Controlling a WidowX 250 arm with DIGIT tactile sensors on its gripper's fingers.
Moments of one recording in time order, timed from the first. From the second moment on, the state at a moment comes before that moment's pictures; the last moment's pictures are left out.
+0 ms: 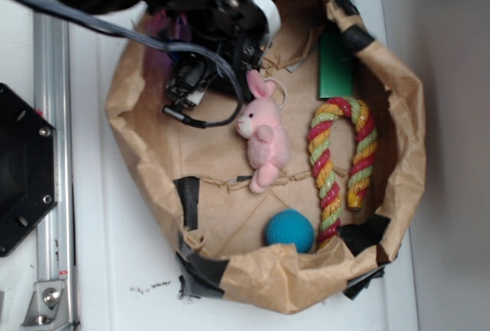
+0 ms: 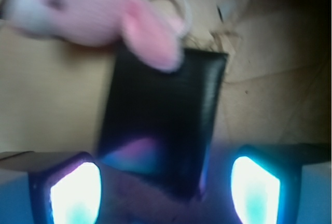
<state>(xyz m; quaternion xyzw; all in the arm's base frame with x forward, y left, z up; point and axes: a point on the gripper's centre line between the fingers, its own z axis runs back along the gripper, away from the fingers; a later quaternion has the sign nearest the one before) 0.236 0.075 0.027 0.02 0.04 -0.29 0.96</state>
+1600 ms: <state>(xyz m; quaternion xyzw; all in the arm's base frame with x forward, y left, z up) 0.238 0.059 0.070 0.01 -0.02 -0.17 0.99</state>
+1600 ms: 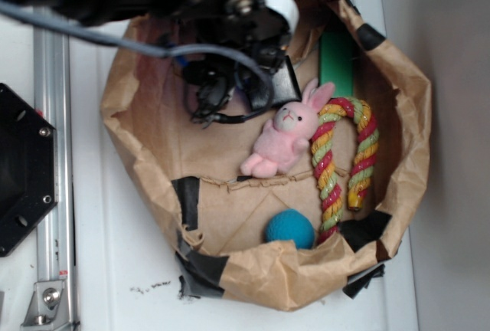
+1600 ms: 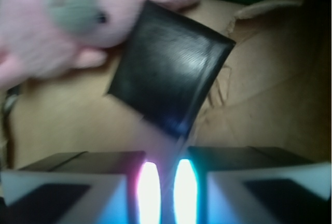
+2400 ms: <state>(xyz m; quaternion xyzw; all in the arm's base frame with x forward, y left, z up) 0.254 0.048 0.070 -0.02 -0.07 -0.08 0.99</state>
